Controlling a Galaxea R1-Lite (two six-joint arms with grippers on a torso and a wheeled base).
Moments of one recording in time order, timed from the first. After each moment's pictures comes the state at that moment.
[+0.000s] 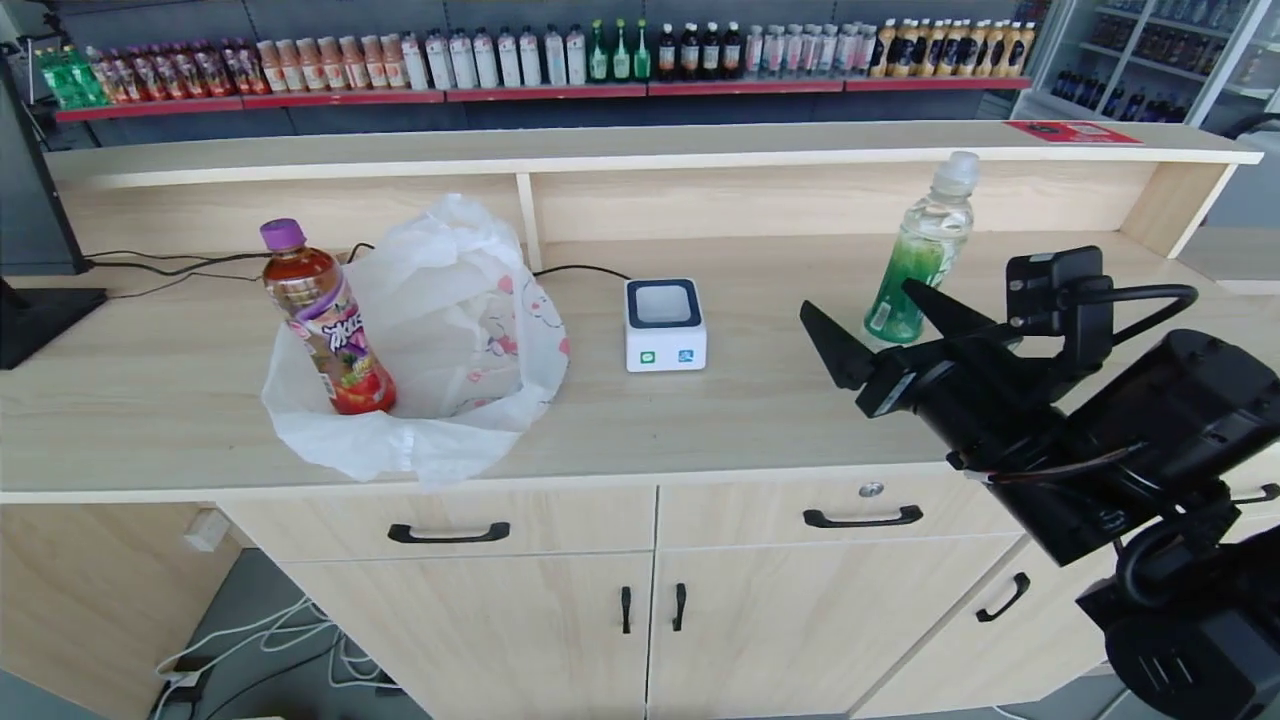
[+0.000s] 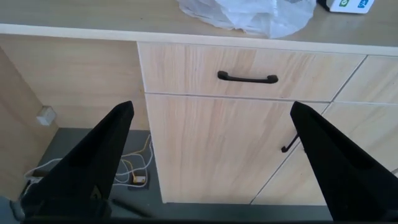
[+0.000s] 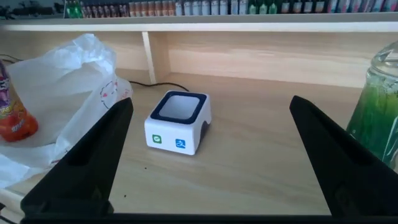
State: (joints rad) left arm 0.00 0.00 0.00 0.00 0.00 0.00; right arm 0.49 1.80 -0.60 -1.57 -0.10 -0.06
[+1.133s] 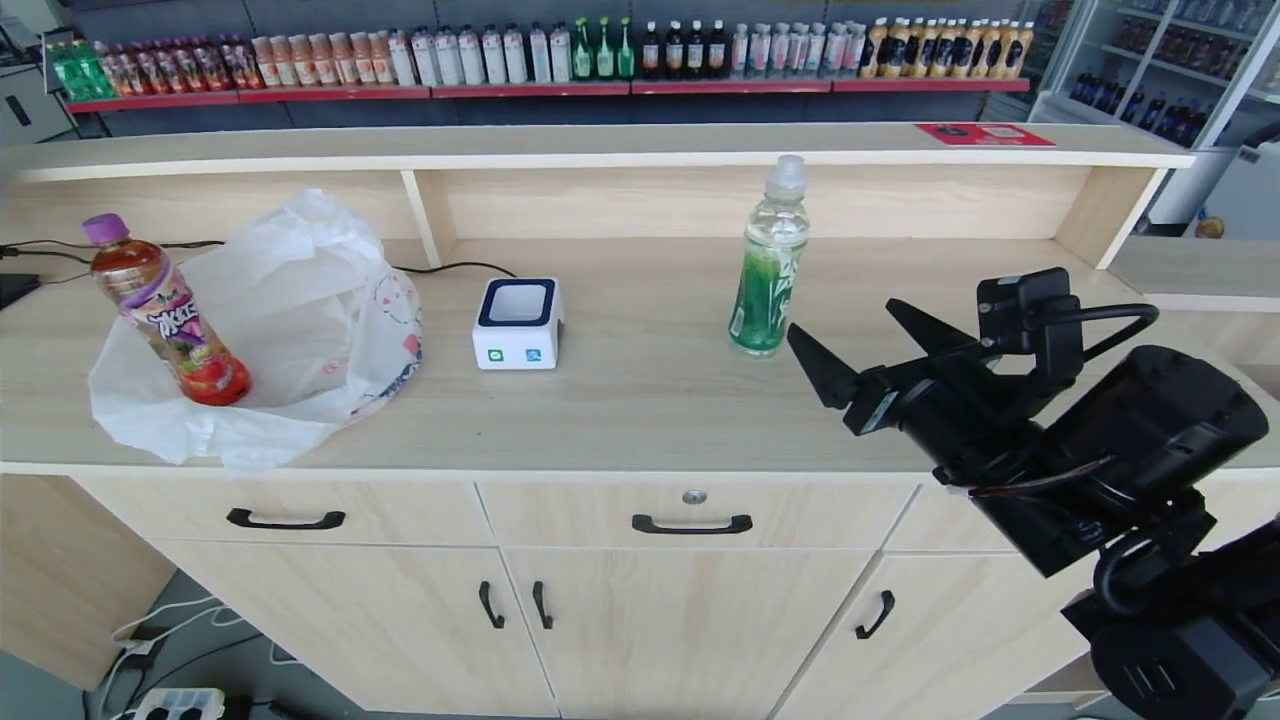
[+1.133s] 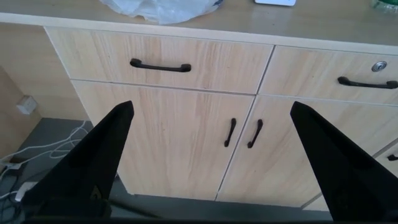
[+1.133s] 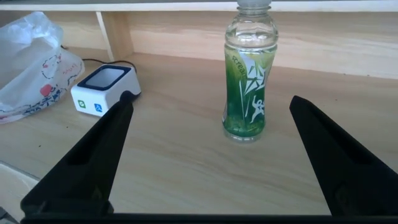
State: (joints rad) left arm 0.00 0.00 0.00 0.00 0.00 0.00; right arm 0.49 1.83 -0.59 -1.57 -0.10 -0.07
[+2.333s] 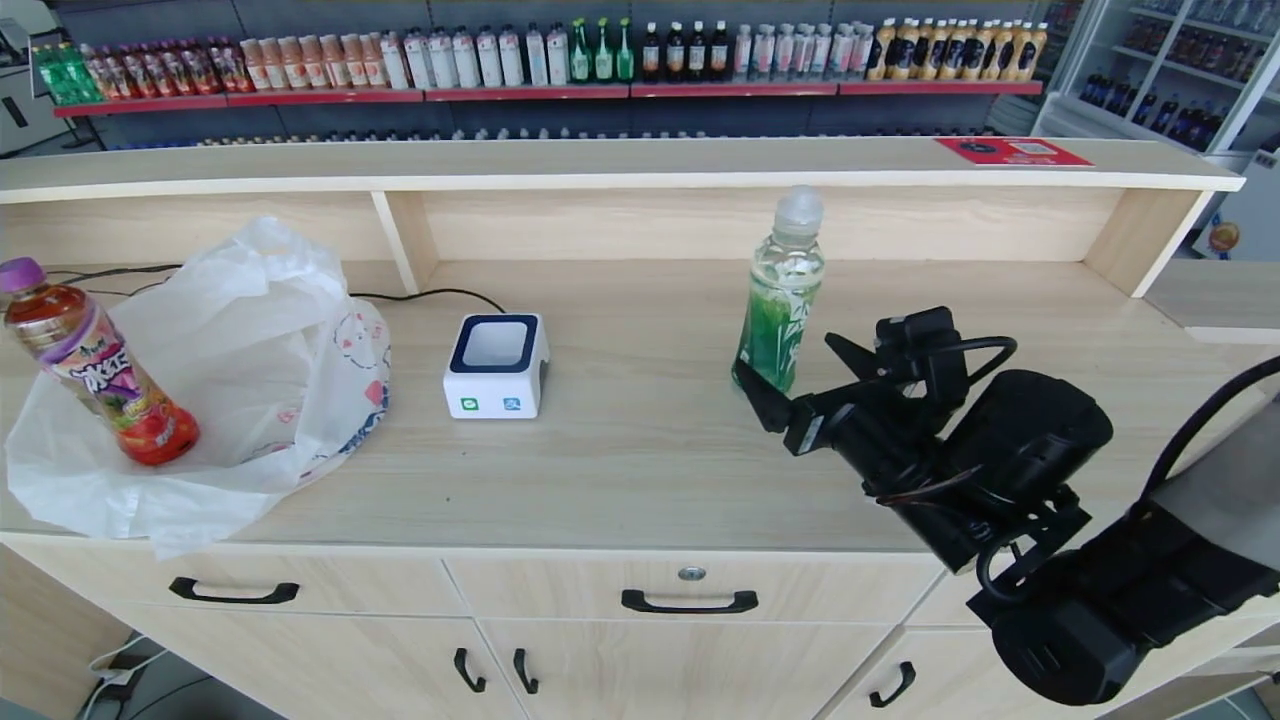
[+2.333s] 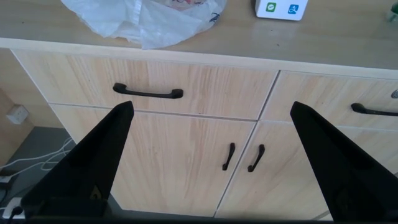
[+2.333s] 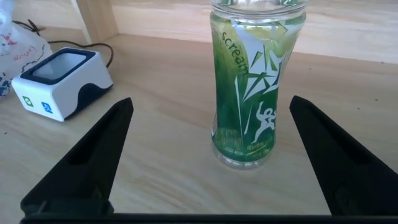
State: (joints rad) left arm 0.00 0.00 0.00 0.00 0.00 0.00; right arm 0.53 2.01 -0.69 -1.57 -0.11 -0.06
